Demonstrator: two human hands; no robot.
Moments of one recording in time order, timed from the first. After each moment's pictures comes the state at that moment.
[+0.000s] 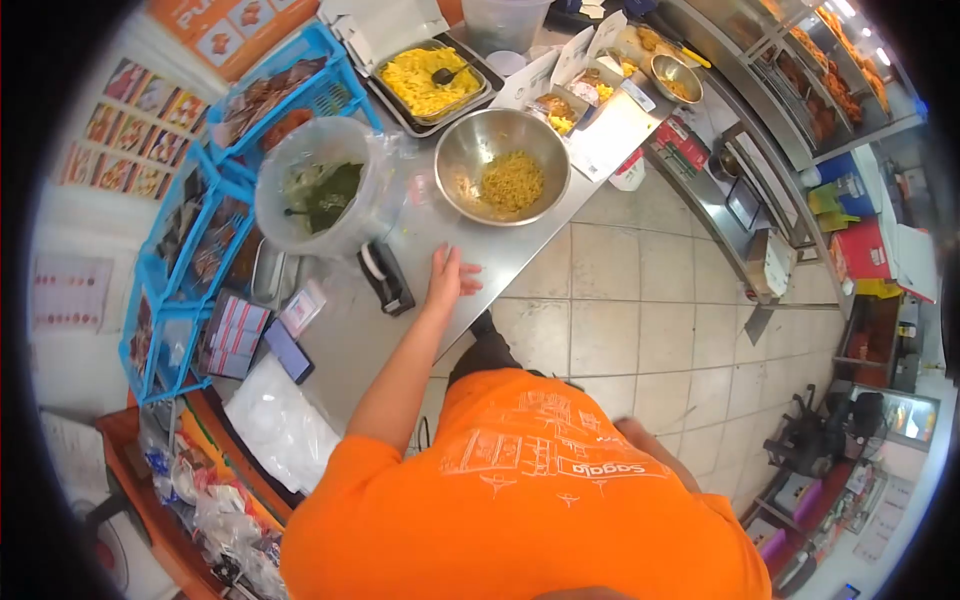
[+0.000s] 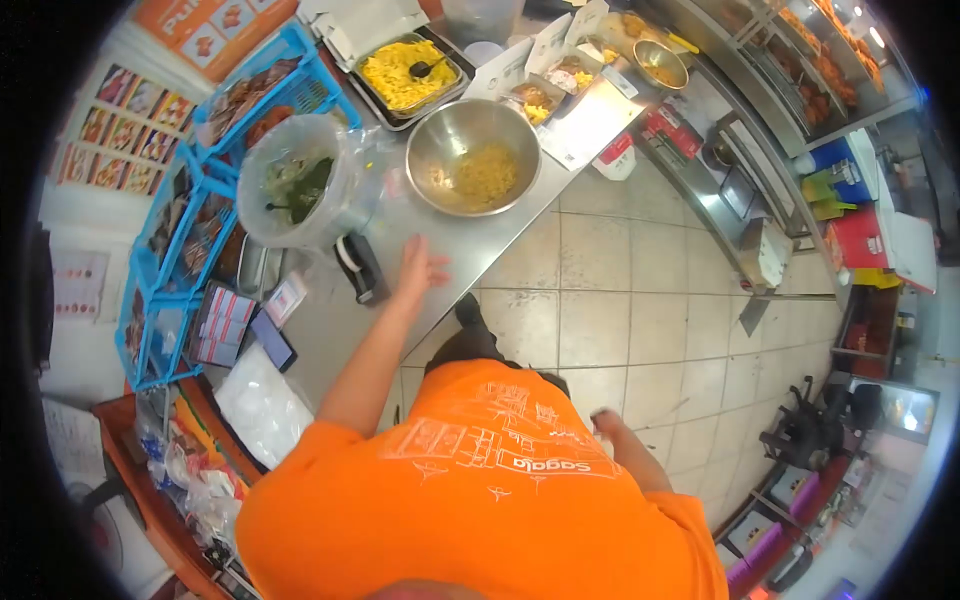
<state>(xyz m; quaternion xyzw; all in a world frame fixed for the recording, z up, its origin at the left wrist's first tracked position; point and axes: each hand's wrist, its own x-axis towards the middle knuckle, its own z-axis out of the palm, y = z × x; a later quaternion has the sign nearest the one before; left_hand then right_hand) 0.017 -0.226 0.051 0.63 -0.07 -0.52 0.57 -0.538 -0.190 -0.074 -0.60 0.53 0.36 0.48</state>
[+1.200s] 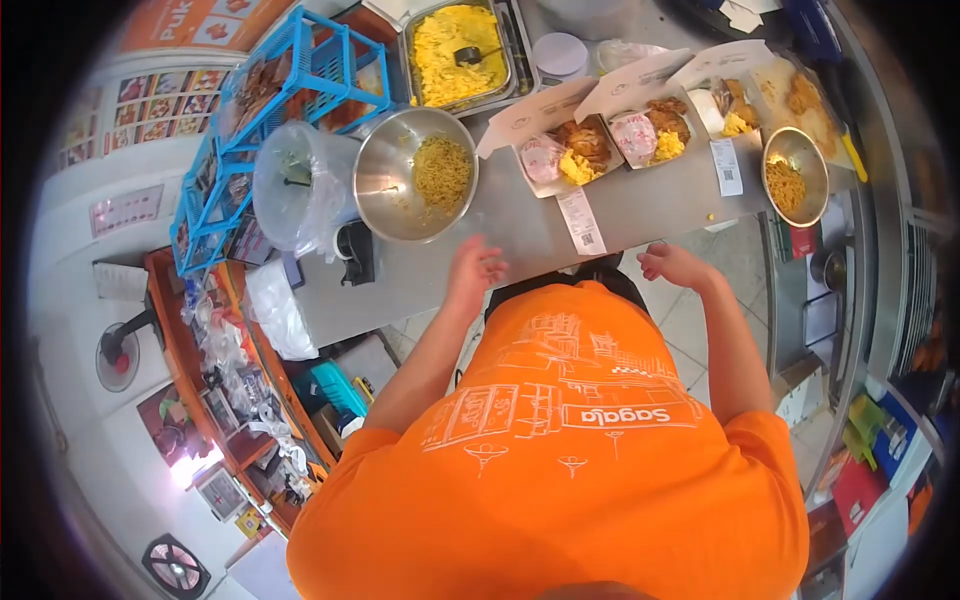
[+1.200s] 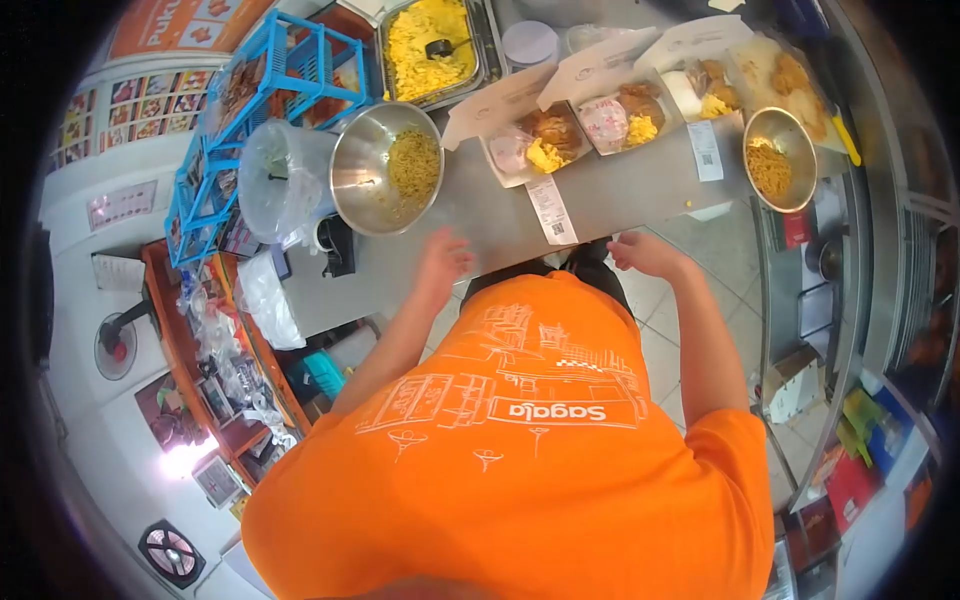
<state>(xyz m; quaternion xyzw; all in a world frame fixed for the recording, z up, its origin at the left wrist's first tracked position) -0.081 -0.396 0.085 0.62 0.22 -0.36 0.66 -0.234 -0.758 0.055 -0.70 0.23 0.40 0.55</state>
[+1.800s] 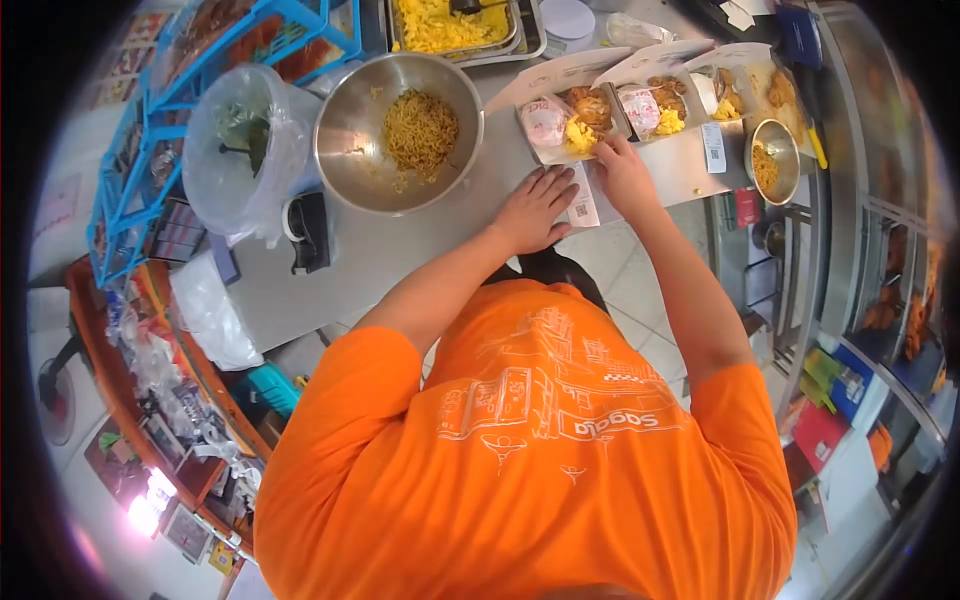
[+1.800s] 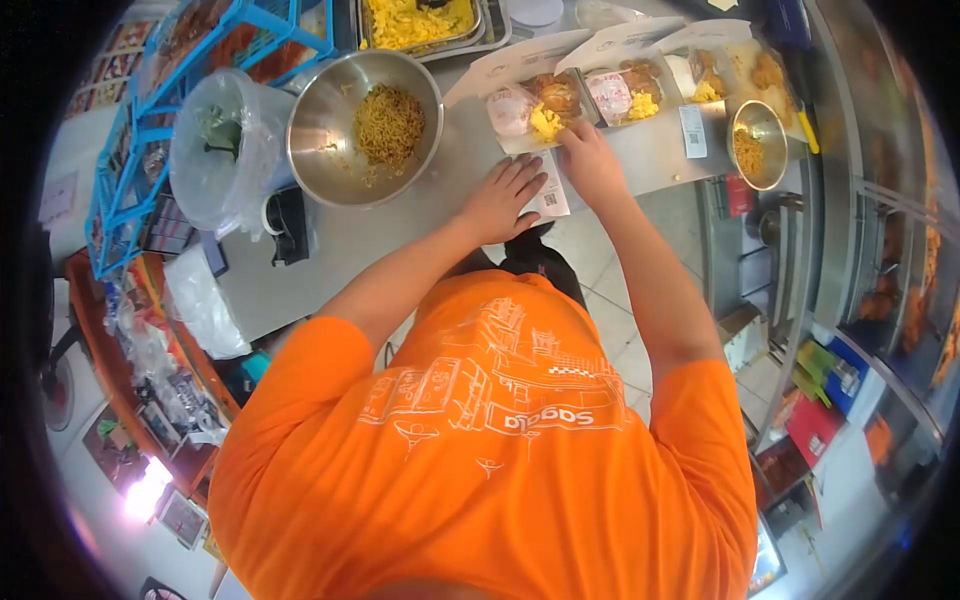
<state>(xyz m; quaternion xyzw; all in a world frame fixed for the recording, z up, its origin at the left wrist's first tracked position) -0.065 -0.484 0.027 0.76 -0.61 -0.09 0.22 -0.129 -0.689 0.066 -0.96 0.12 -0.06 0.24</state>
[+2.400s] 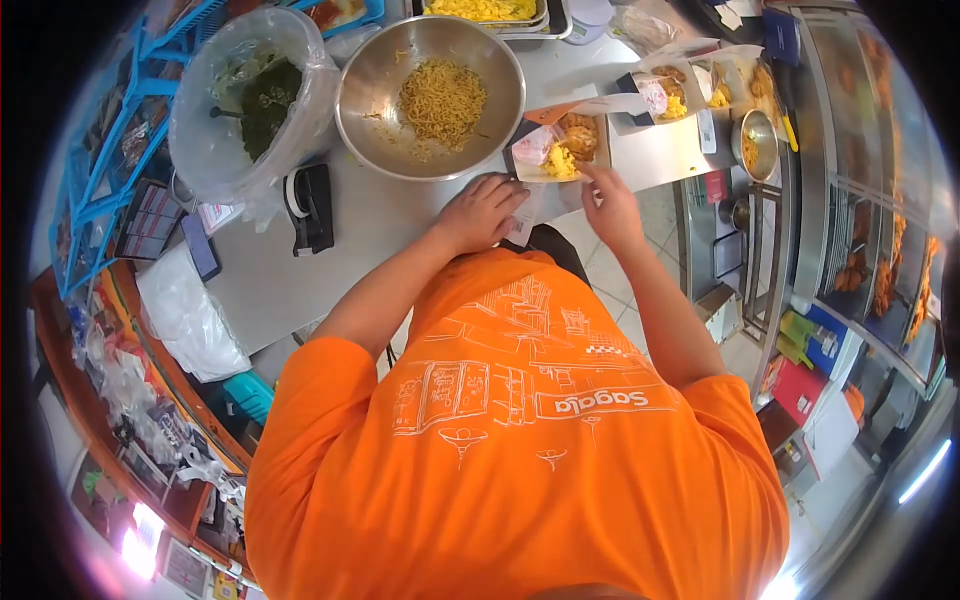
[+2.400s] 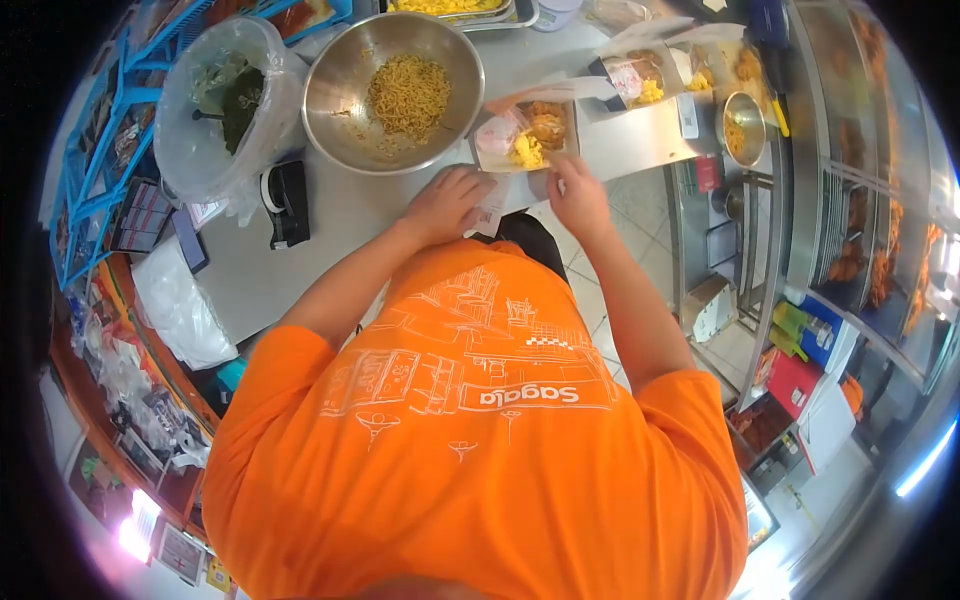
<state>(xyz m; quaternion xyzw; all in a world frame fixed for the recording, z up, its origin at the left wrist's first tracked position) -0.030 -0.363 0.027 0.71 -0.62 -0.14 0.31 -0.165 -0.582 0.100 -0.91 0.23 -0.06 0.33</state>
